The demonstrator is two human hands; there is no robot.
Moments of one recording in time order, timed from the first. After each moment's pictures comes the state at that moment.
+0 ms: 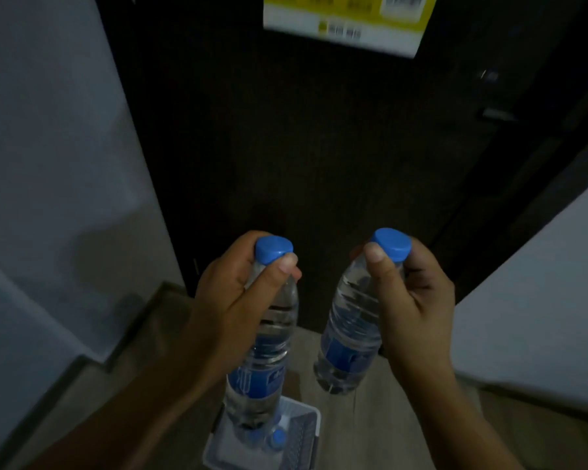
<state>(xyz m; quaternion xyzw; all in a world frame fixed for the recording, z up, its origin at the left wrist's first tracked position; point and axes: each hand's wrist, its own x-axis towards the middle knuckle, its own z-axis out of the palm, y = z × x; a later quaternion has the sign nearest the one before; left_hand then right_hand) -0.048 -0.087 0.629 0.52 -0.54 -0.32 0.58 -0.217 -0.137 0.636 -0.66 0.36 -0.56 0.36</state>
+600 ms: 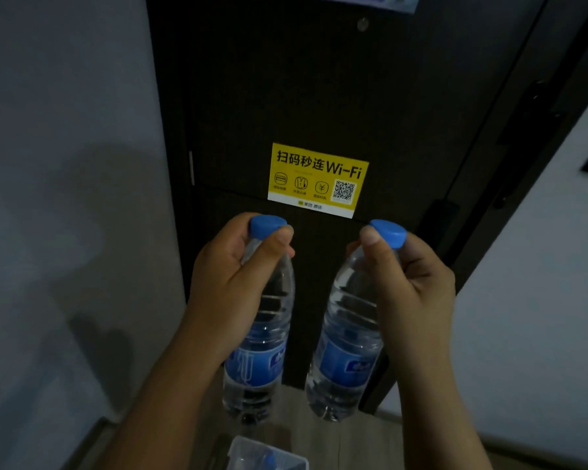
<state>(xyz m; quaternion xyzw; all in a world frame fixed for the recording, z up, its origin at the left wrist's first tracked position) -0.048 0.016 0.955 0.50 -0.54 -0.21 0.64 -0.209 -0.015 0.965 -0.63 0.34 -0.62 0.33</state>
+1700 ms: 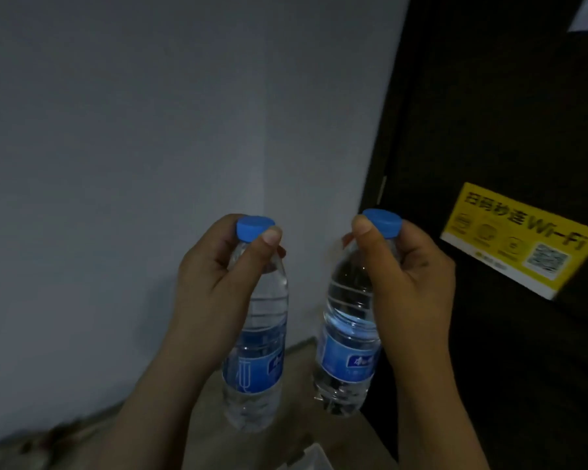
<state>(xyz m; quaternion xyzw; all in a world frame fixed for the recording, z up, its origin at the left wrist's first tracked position) -0.125 0.126 0.972 0.66 -0.29 0.12 0.68 -0.197 -0.016 0.980 -0.68 0.06 -0.45 0.57</state>
